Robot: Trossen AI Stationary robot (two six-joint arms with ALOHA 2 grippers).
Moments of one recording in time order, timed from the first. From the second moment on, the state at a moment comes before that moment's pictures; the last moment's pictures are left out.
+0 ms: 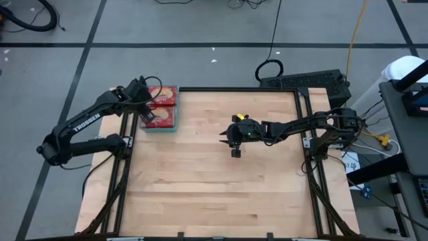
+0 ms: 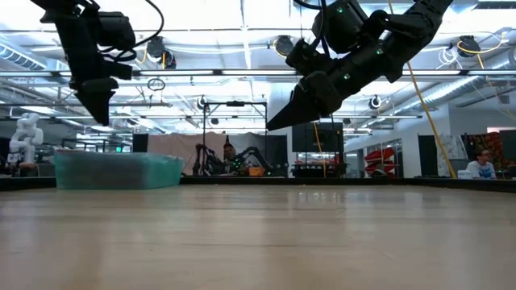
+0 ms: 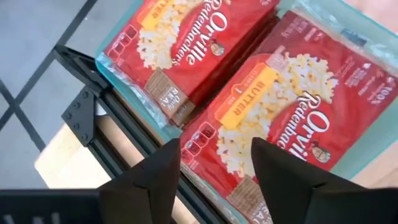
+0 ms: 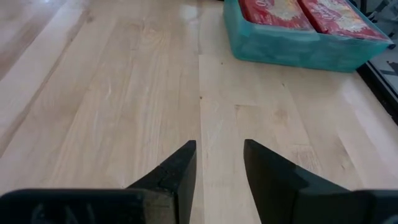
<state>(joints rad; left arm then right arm) 0.84 0.95 0.81 -0.96 -0.21 0.17 -0.10 1.60 0.74 0.34 0.02 -0.17</state>
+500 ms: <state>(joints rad) 0.75 0.79 0.75 -0.79 -0.08 0.04 -0.09 1.59 0.74 0.33 -0.01 -0.11</state>
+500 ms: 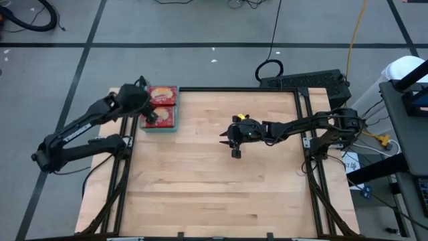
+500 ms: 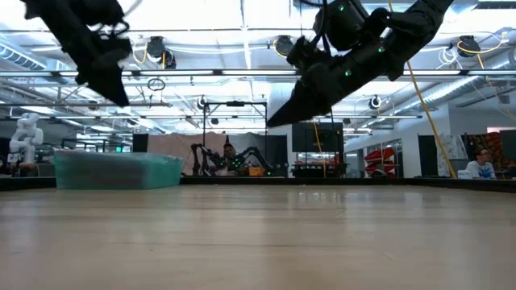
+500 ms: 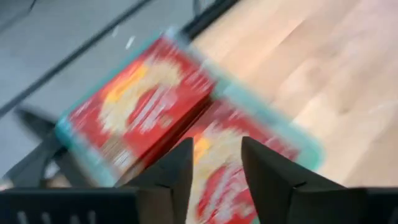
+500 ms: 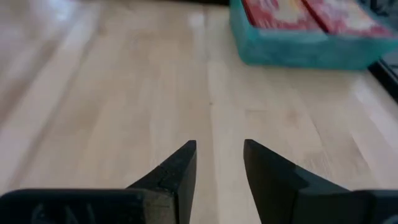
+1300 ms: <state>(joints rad) 0.03 0.39 0.18 0.06 -0.23 0.03 -0.06 1.34 0.74 0.25 0.08 -0.14</state>
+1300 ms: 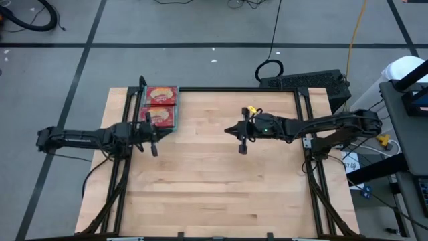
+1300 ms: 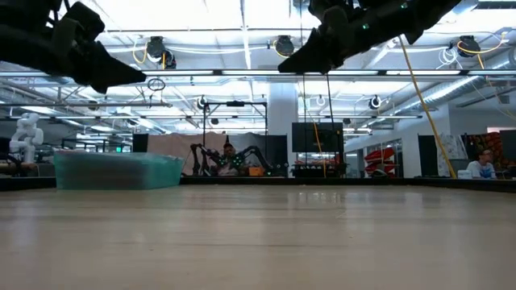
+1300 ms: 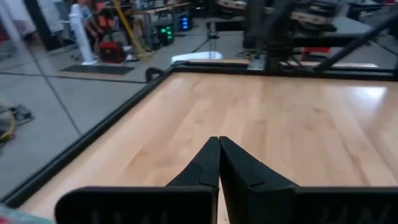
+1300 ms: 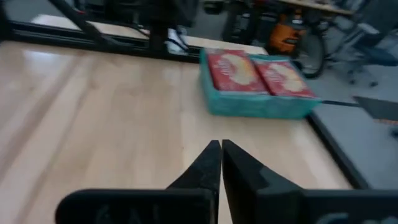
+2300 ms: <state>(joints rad) -0.11 0.39 0.03 0.24 -0.32 0.04 -0.12 0.94 0.14 0.66 0.13 -0.10</state>
